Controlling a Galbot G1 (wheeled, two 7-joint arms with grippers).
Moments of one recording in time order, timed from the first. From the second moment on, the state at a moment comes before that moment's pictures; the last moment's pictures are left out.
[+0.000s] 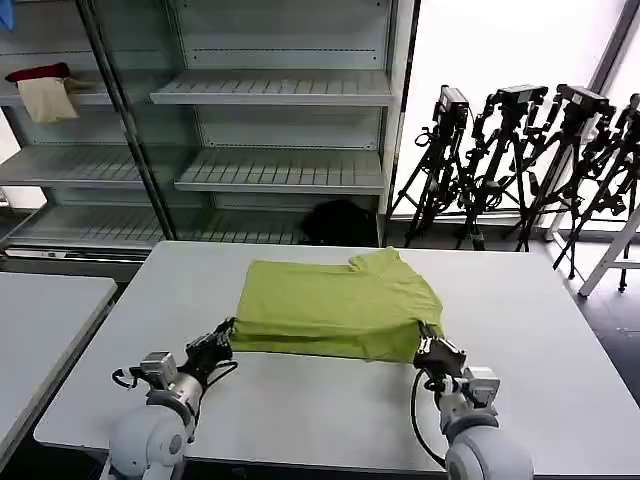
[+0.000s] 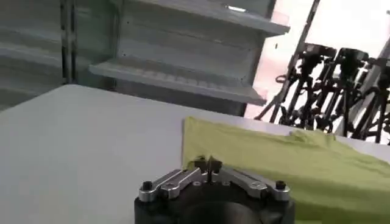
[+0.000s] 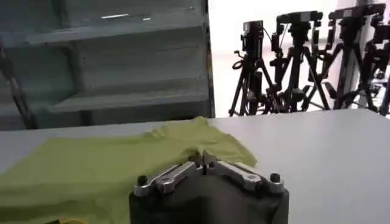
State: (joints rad) left arm 1.23 -1.29 -0.49 -1.98 -0.51 0.55 -0.11; right arm -1.27 1.45 0.45 2.12 0.23 -0.58 0.15
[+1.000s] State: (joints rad) left arm 1.23 -1.29 -0.49 -1.96 -0.43 0.52 -0.09; right arm -1.20 1.43 0.58 2.01 0.18 -0.58 0.07
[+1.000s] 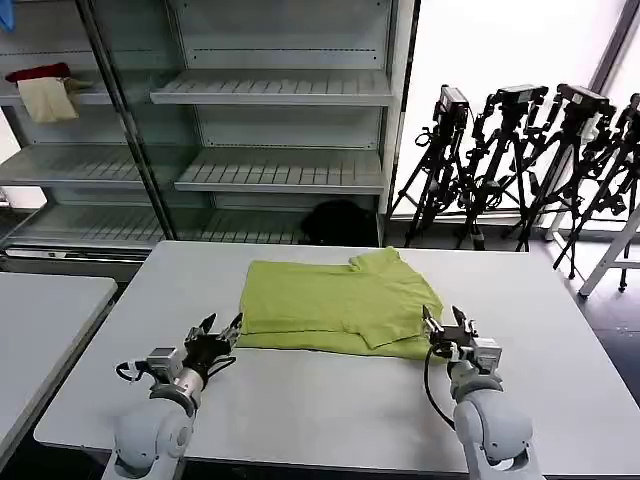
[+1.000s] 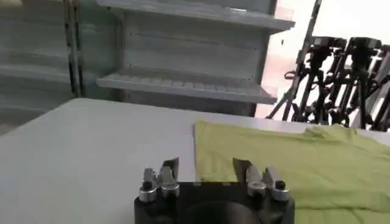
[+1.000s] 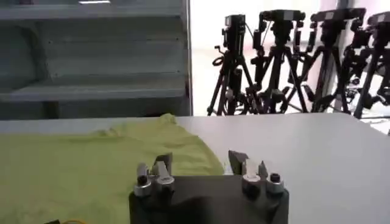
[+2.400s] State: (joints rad) left arm 1.28 -1.29 -0.45 -1.94 -0.34 0.57 -0.06; right arm -1.36 1.43 0.59 2.03 0.18 -0.58 0.02
